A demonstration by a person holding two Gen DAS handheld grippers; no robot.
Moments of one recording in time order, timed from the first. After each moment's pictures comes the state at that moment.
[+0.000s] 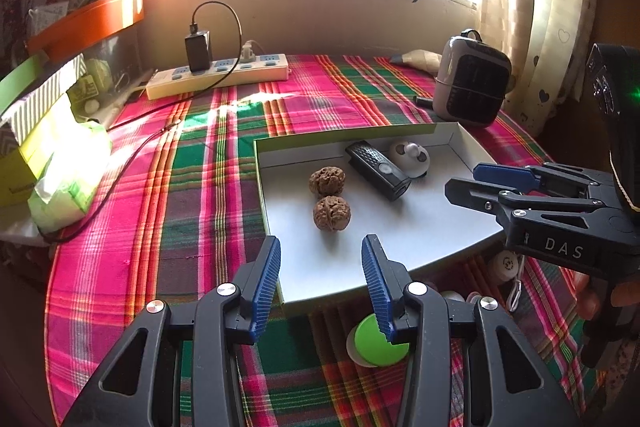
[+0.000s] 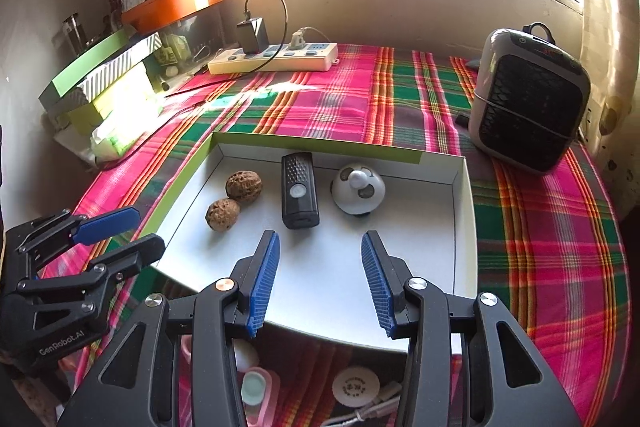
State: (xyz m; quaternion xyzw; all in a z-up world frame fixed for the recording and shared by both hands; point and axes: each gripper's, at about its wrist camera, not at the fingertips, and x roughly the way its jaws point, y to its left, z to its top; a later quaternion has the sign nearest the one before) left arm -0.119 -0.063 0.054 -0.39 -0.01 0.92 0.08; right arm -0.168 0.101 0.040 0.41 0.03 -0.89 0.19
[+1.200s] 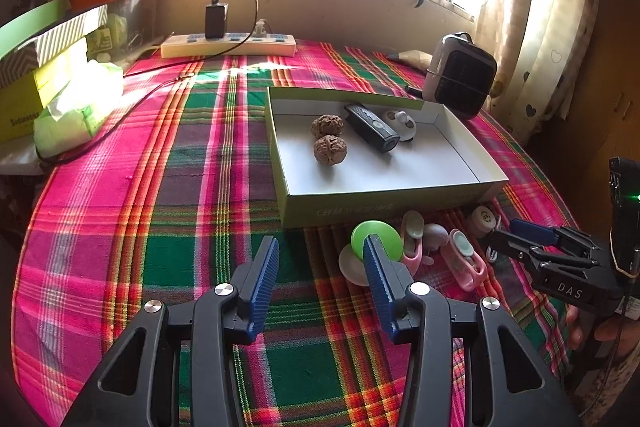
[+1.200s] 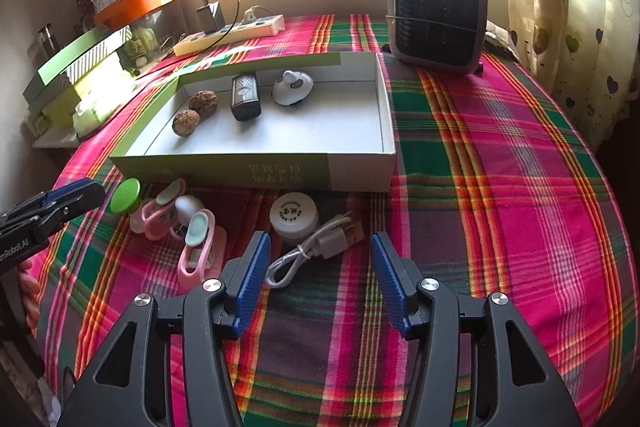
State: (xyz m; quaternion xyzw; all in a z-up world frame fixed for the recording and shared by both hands) left arm -0.067 -0.081 0.031 -0.39 -0.07 0.91 0.09; right arm -0.093 0.151 0.002 0.43 0.01 -0.90 0.13
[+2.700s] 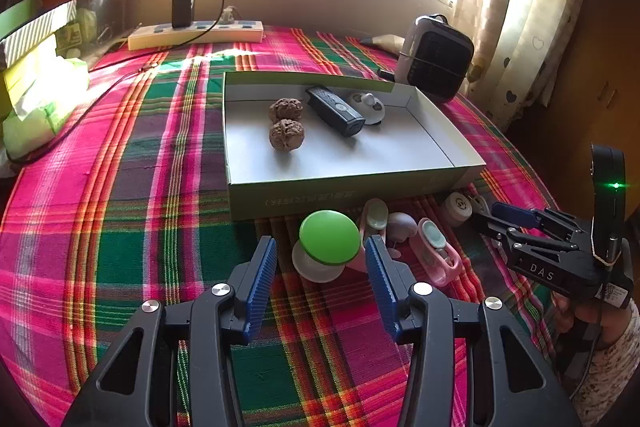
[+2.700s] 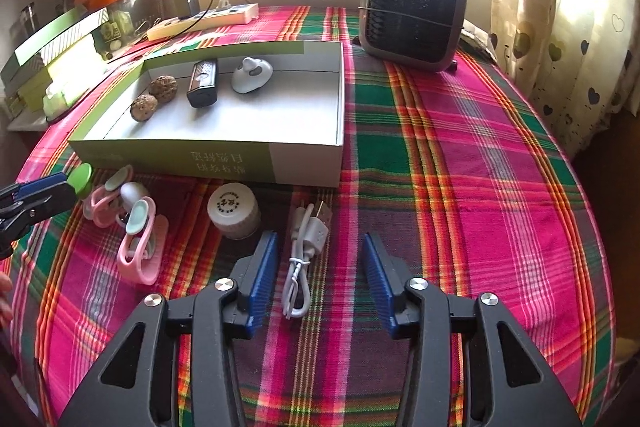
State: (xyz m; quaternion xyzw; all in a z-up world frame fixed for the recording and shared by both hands) left arm -0.074 -0.059 0.024 -0.40 -0.07 0.90 0.14; right arm -0.100 0.166 -0.005 0.43 0.05 -0.90 0.08
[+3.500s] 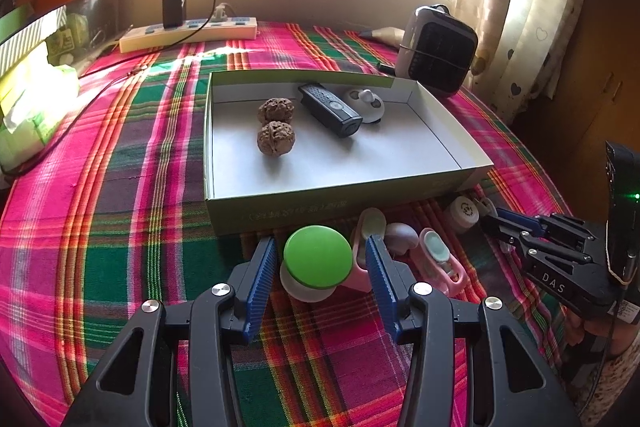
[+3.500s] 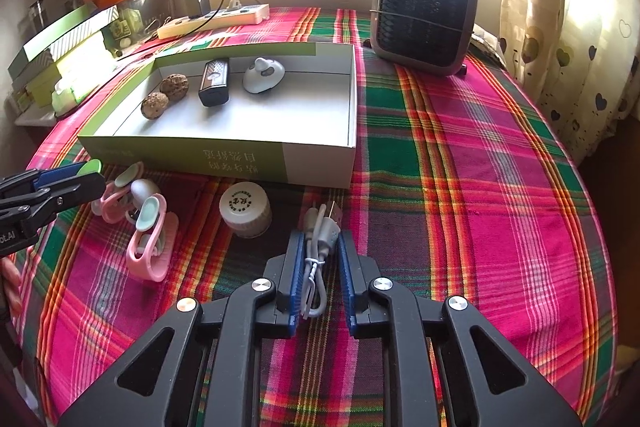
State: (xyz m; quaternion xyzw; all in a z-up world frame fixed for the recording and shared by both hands) left arm -0.087 -0.047 0.021 -0.41 -0.06 0.90 0.13; right arm -0.099 0.162 -0.005 0.43 0.05 -0.90 0.10
